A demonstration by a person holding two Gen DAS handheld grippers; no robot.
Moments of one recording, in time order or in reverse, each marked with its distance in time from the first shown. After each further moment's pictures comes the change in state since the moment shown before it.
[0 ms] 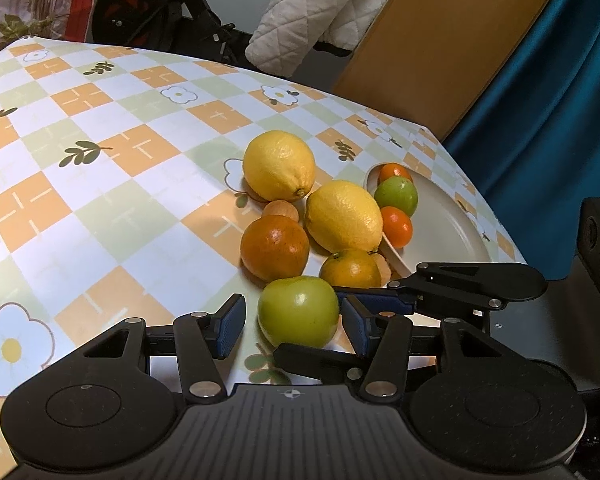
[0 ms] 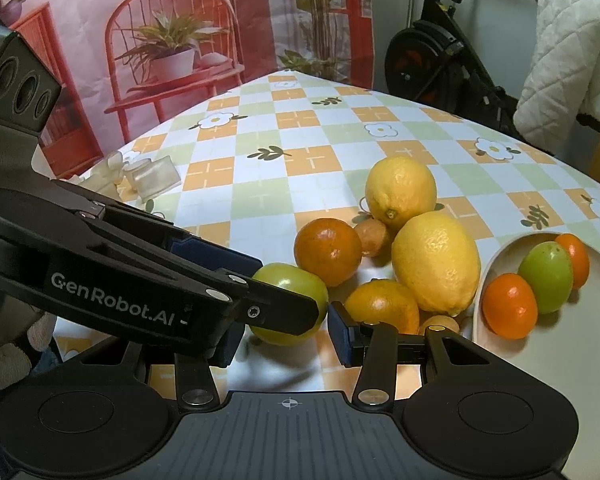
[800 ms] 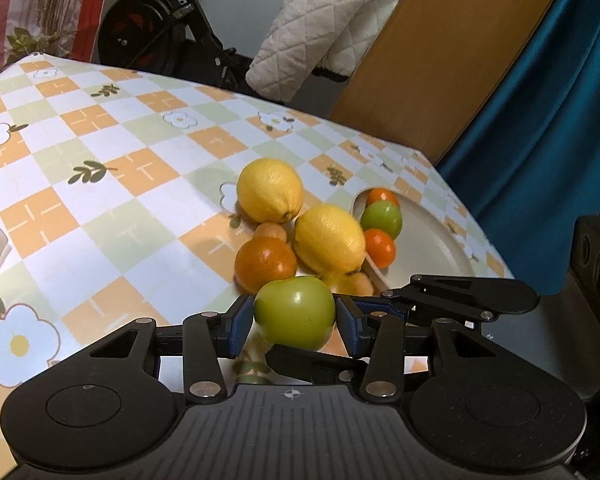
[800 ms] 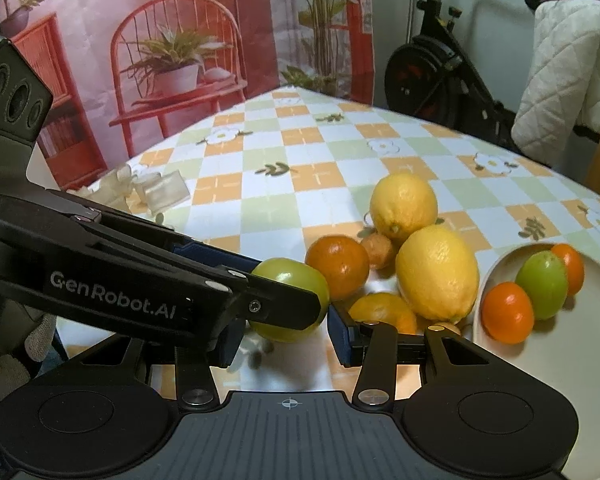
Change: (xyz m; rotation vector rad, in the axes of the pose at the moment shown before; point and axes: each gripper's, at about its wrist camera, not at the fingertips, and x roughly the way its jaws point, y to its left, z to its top) left arm -0.023 -0.010 0.001 -0.018 -0.083 -0.009; right arm -0.017 0.008 0.001 -0.005 -0.068 -0.006
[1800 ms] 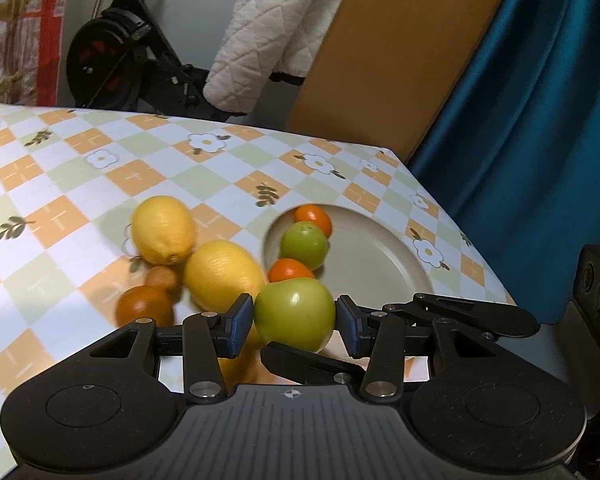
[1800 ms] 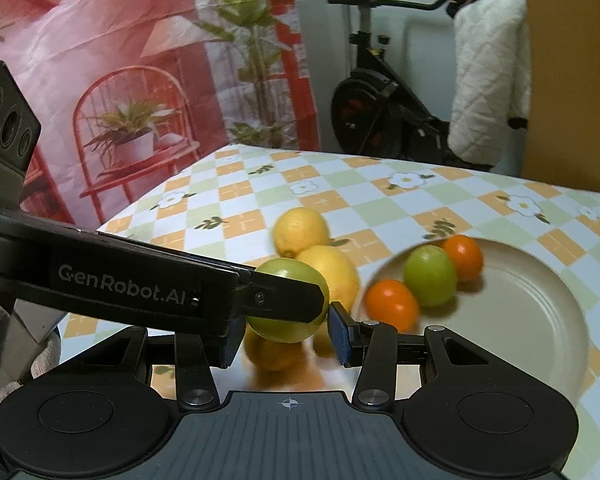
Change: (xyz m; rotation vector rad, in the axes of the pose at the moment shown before) left arm 0.035 -0.089 0.020 0.111 -0.001 0.013; right arm -0.059 -0.070 -0.027 0.173 -0.152 -0.059
